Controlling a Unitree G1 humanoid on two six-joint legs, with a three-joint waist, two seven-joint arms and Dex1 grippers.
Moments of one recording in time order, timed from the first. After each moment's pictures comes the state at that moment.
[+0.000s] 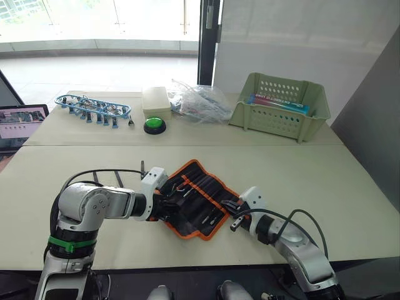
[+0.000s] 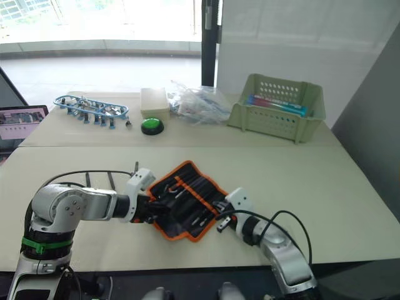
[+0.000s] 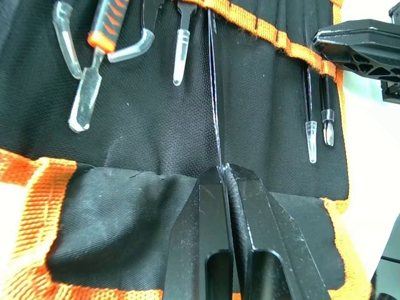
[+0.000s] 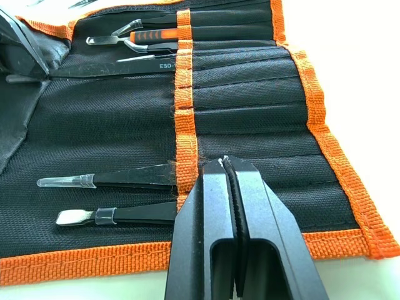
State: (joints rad) left arm -0.54 0.52 0.06 -0.25 -0.75 1.60 -0.44; right arm -0.09 -0.35 0.17 -0.26 0.21 0.42 0.54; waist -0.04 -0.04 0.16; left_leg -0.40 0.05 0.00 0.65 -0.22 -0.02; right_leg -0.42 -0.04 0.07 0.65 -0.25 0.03
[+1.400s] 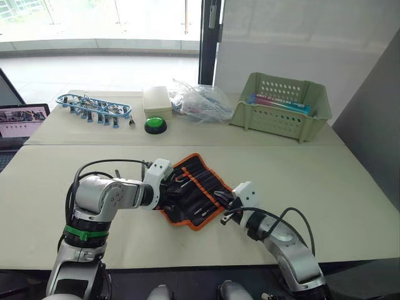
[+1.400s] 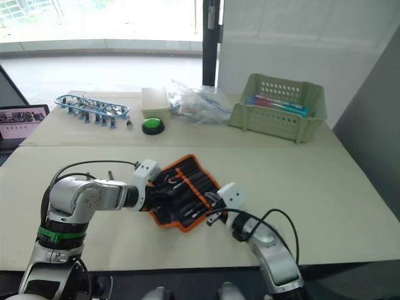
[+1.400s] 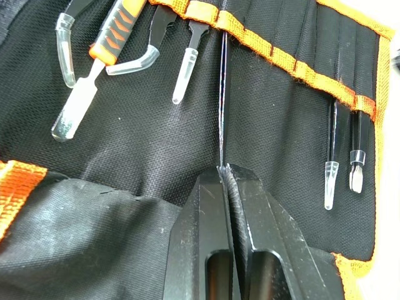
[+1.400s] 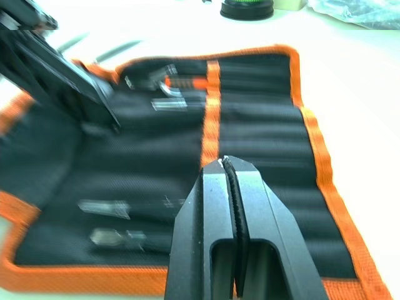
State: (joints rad) left arm -0.61 0.49 -0.01 -0.17 -0.59 1.48 -0.43; right arm -0.11 -0.25 0.22 -0.23 0.12 0.35 0.45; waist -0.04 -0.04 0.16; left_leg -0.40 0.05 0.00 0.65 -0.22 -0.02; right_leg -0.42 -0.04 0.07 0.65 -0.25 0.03
